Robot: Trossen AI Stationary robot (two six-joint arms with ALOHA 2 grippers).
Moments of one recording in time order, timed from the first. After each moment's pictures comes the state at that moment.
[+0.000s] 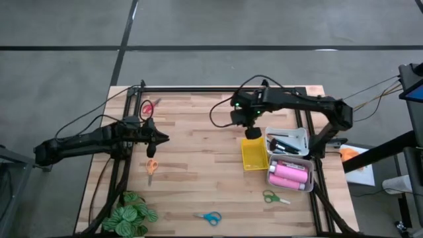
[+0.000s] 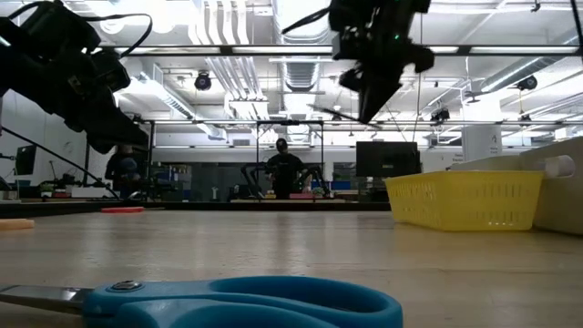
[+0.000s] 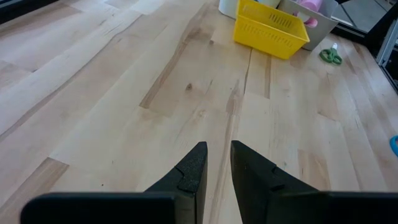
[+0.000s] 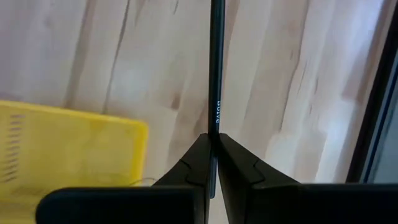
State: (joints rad) left arm 0.31 0.38 0.19 -0.32 0.18 -0.19; right arm -0.27 1.66 1.45 -1.03 -0.02 -0.51
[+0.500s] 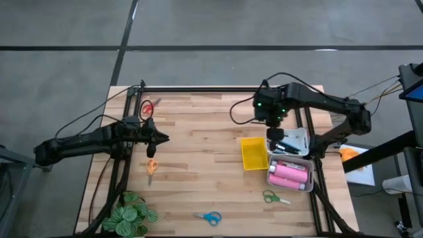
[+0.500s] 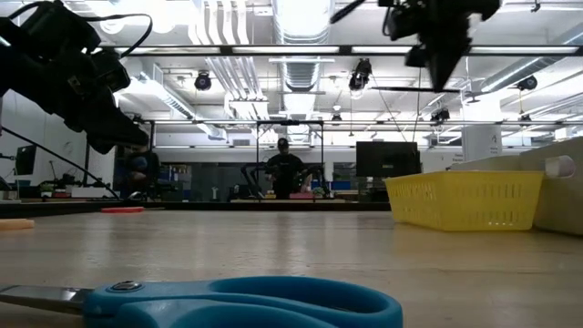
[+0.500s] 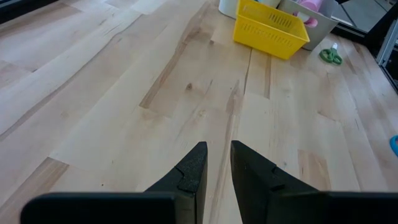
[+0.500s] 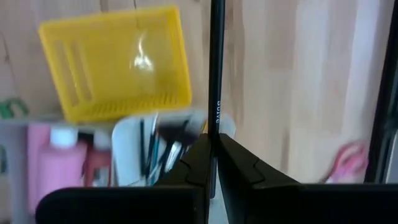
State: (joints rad) left arm 0.31 0.38 0.19 -0.32 0.18 -0.19; right arm -0.27 1.44 1.45 -1.44 0.01 -0.19
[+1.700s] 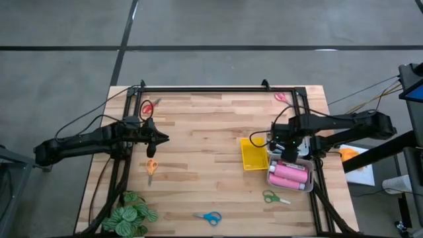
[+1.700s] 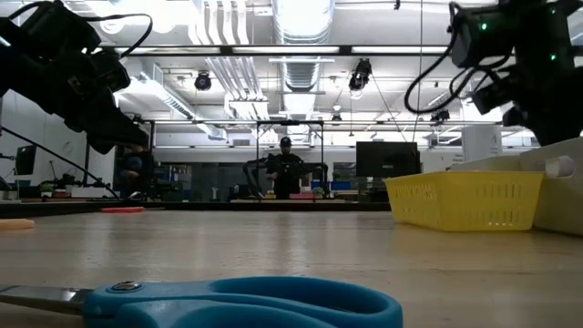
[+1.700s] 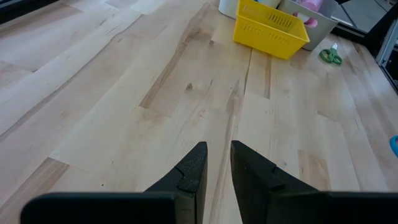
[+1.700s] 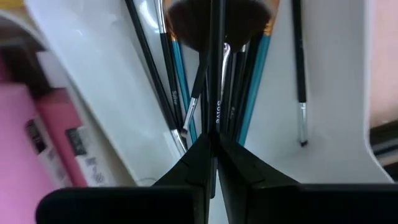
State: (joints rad) left arm 0.31 0.38 0.19 -0.32 0.18 -0.19; right arm -0.09 1.09 0.72 -1.26 0.00 0.31
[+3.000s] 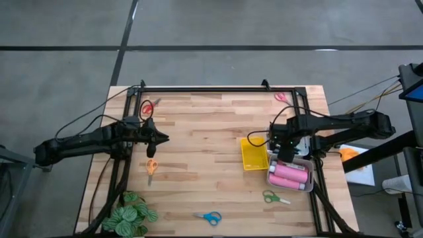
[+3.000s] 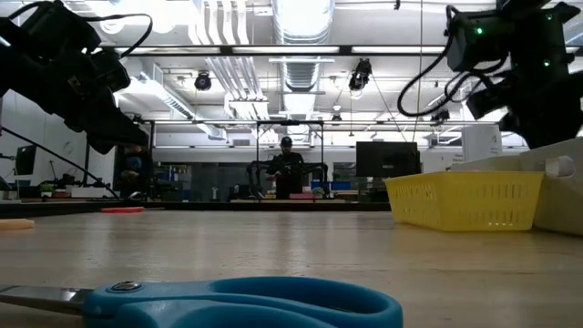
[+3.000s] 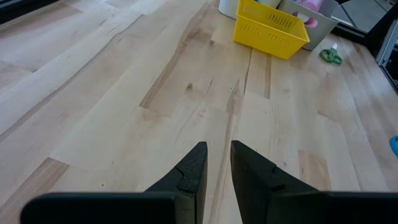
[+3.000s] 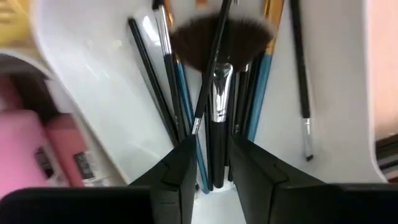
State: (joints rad) left arm 0.31 0.38 0.19 -0.32 0.18 -0.19; right arm -0.09 1.11 0.70 -1.18 0.00 0.34
